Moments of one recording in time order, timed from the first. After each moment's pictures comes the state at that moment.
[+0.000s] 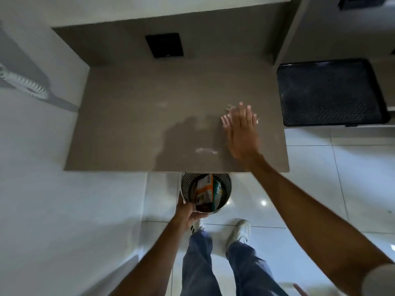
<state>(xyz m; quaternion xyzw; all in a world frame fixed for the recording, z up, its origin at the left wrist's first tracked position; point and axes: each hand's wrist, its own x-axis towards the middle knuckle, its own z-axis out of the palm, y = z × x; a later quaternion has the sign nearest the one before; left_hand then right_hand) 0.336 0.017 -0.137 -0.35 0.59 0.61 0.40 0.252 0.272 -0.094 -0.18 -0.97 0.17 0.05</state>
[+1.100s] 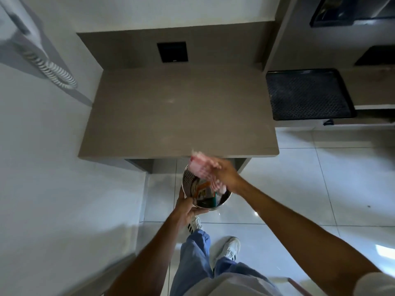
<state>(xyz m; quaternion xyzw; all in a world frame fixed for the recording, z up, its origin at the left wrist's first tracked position) 0.381 -0.022 -0.087 -0.29 0.60 0.61 0.43 0.377 0.157 -0.065 -0.24 -0.67 0.69 -0.14</state>
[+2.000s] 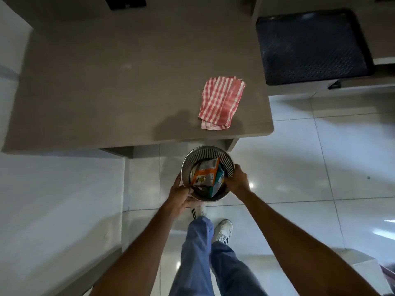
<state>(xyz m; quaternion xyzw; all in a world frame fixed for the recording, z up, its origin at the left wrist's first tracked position) 0.379 0.032 -0.231 -0.28 0.63 0.55 0.47 0.445 0.225 -0.257 -0.45 -0.75 0.45 -0.18</state>
